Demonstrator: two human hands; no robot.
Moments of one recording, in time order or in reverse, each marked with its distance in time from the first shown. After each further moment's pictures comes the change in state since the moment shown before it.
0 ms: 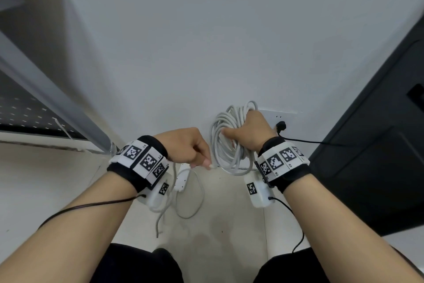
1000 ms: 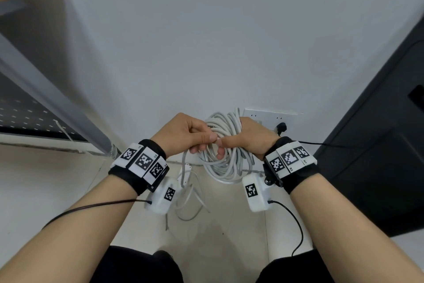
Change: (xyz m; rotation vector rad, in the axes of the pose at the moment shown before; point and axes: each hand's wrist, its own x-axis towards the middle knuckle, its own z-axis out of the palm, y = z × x) left_hand 0.003 -0.004 0.004 -0.521 0.409 0.206; right_hand 0.001 0.008 -0.004 0.324 -0.443 -0.237
